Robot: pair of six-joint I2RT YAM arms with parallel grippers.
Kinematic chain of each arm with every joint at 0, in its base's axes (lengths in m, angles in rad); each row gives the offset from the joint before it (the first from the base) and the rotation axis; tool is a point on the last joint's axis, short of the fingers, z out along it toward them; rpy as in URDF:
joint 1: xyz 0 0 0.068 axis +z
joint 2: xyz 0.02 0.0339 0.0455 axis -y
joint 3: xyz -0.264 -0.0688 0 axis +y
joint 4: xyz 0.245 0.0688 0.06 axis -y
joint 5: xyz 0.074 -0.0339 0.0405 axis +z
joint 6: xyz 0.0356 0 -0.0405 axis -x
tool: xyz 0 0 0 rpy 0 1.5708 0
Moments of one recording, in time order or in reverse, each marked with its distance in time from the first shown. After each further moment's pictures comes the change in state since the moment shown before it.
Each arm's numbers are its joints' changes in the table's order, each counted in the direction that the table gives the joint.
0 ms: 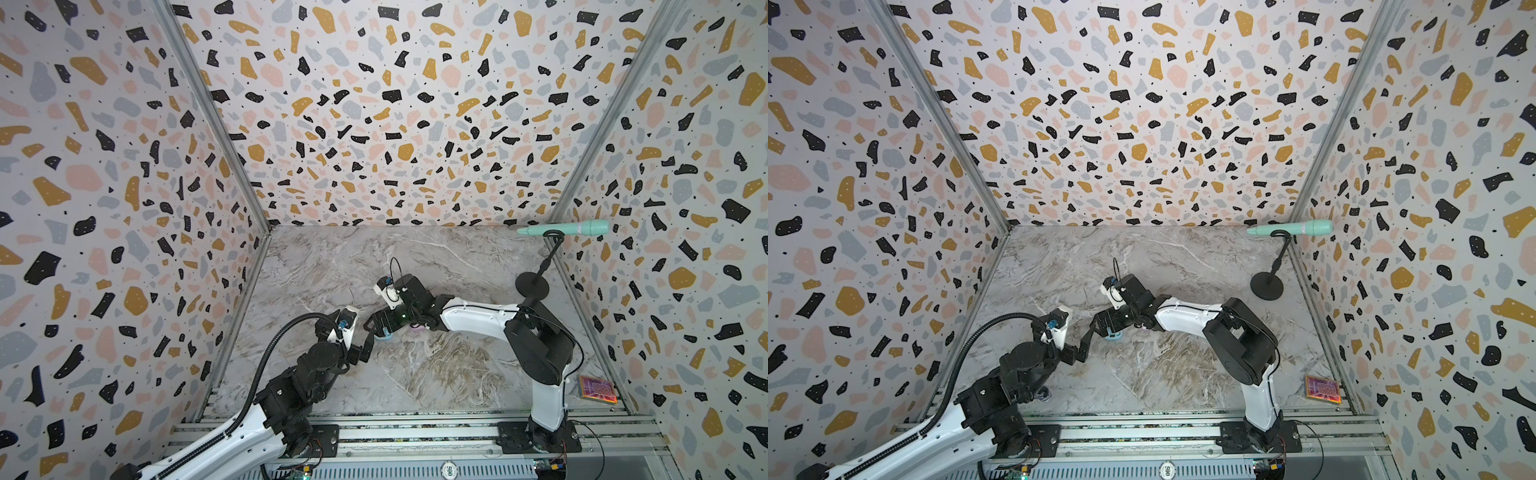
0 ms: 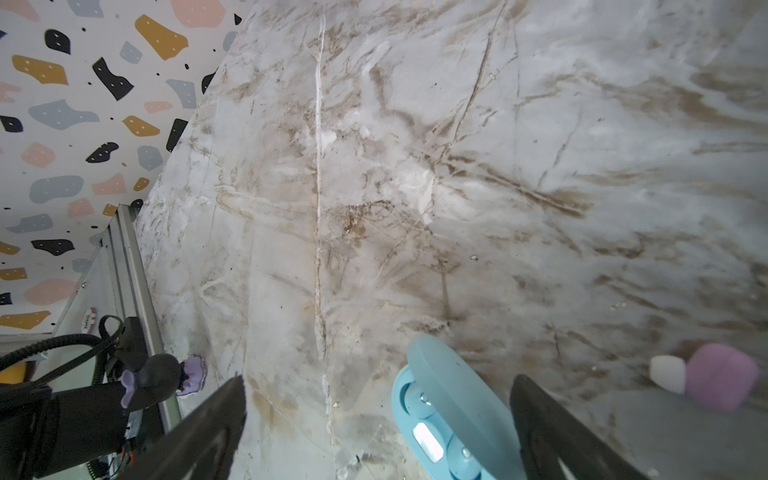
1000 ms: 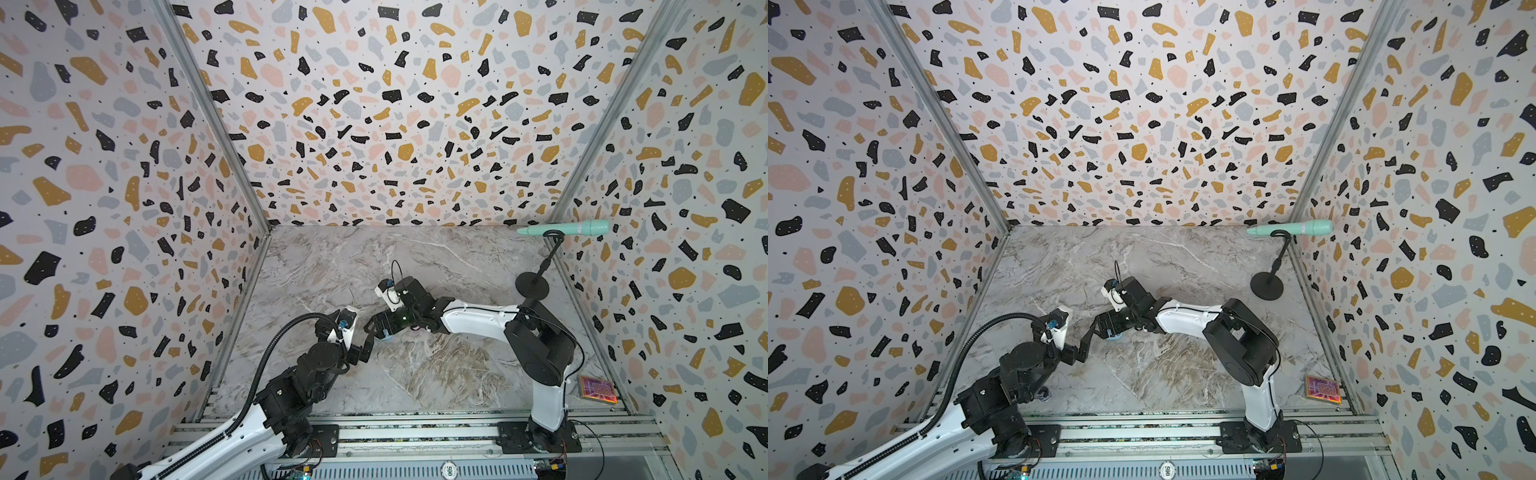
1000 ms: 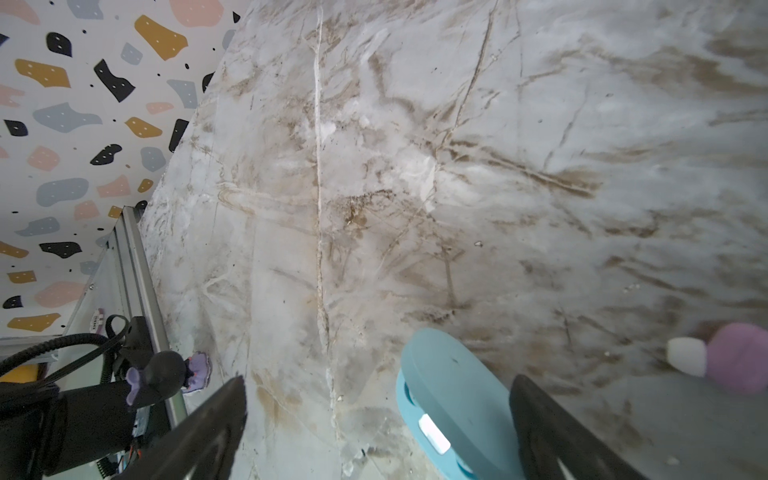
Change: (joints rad) left arm 0.000 0.001 0.001 0.000 0.000 0.000; right arm 0.010 0.010 0.031 0.023 0.003 -0.031
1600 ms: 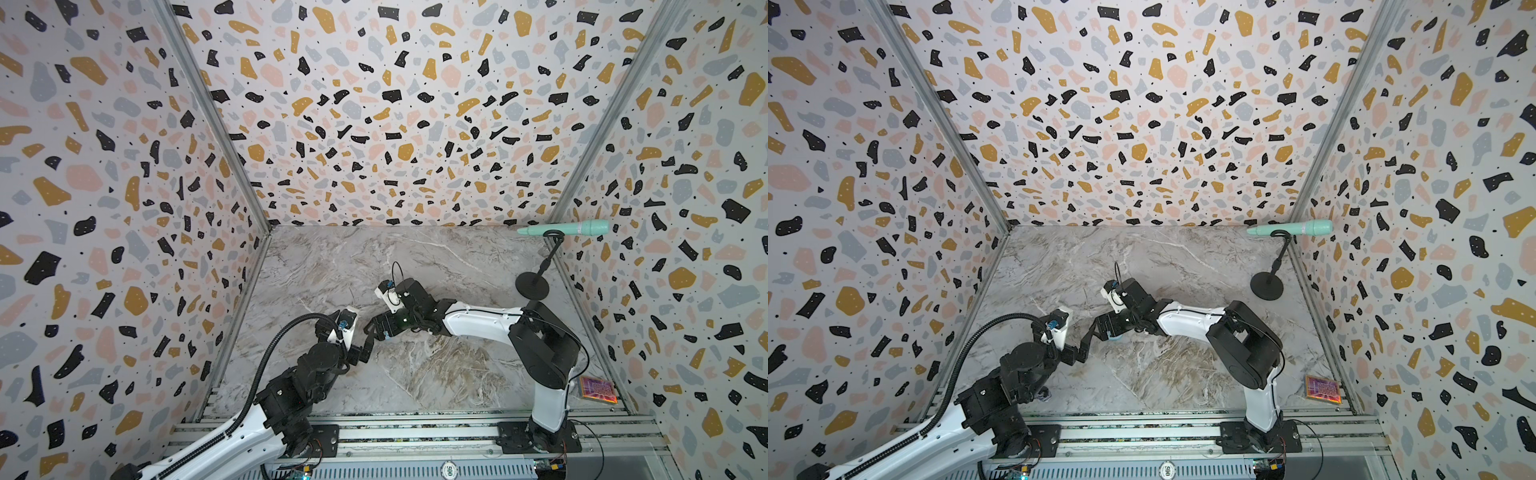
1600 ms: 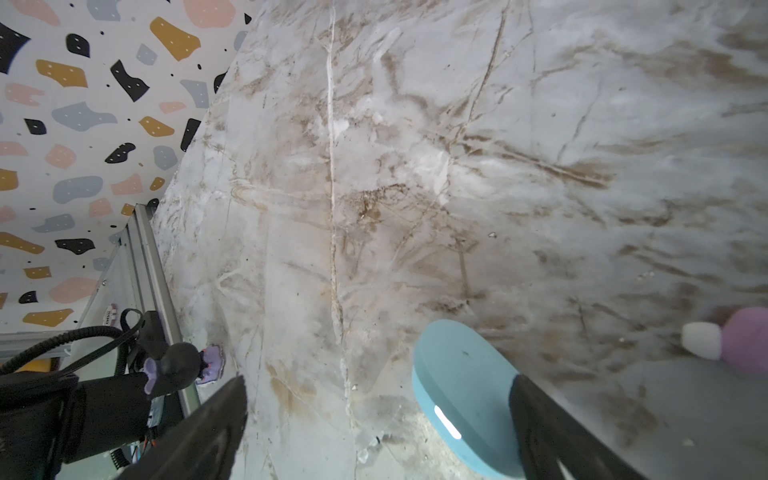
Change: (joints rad) left arm 0.000 0.001 0.004 0.000 0.000 0.000; right arm 0.015 0.034 0.026 0.011 -0.001 -0.016
